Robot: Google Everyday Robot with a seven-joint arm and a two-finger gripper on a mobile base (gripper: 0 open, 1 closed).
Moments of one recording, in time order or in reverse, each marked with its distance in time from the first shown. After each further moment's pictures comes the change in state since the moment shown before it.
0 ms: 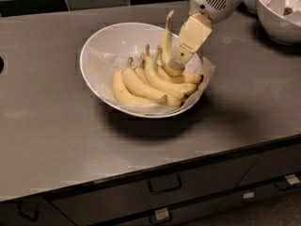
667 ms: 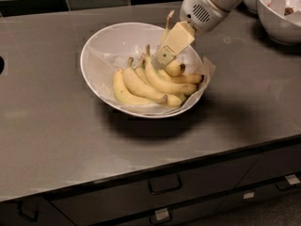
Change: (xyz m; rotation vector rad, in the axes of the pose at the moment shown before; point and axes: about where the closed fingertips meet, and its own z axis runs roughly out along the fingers) arm -0.016 -0.010 0.034 -0.016 -0.133 0.151
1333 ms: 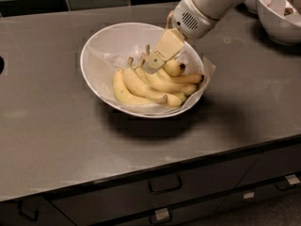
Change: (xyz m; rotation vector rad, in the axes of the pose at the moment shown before) arm 0.001 0.002 0.020 0.025 0.029 0.071
